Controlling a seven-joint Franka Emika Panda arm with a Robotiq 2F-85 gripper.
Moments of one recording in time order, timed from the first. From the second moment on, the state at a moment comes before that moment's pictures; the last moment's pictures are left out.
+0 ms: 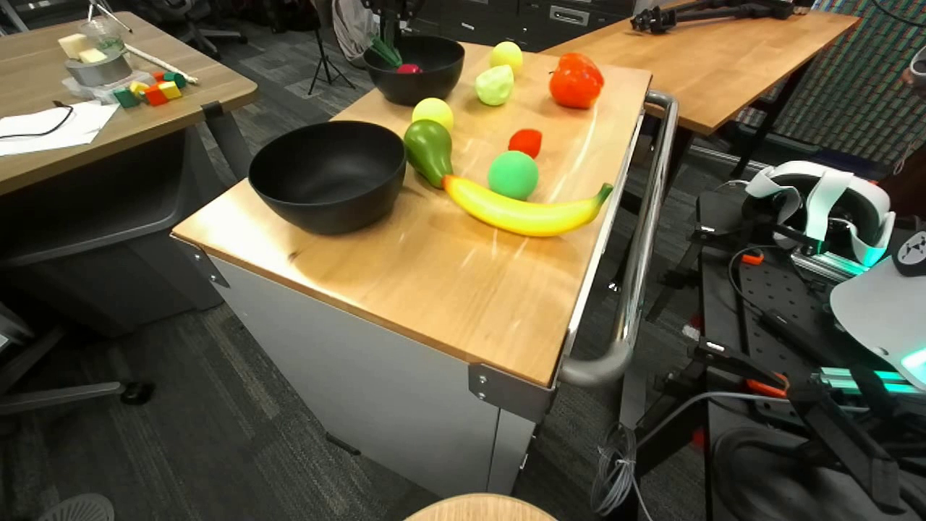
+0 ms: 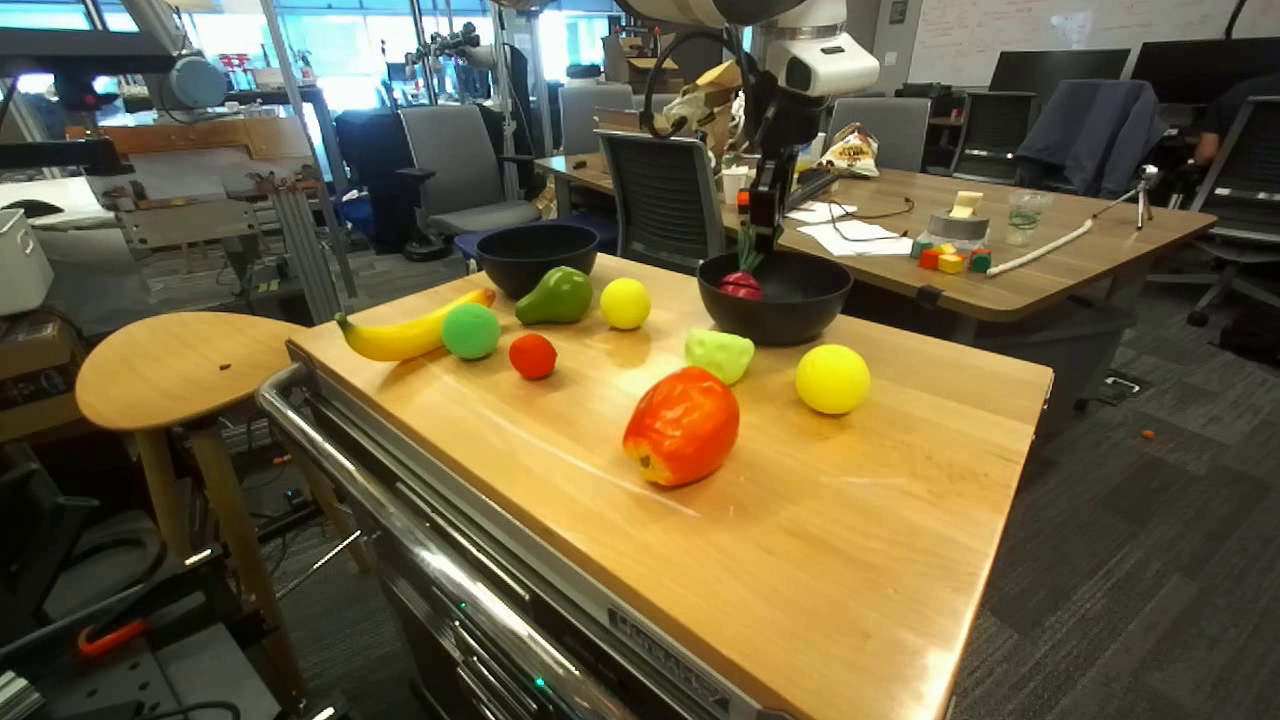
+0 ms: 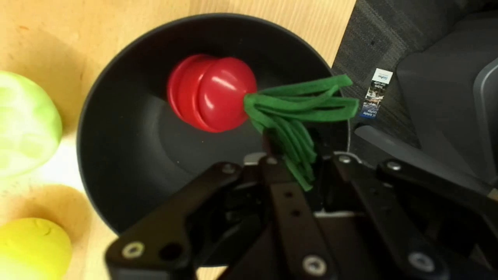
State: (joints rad) arm -0.11 0.70 -0.12 -1.24 0.20 2.06 1.01
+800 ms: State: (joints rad) arm -0.22 0.54 -0.10 -1.22 0.36 1.83 0.89
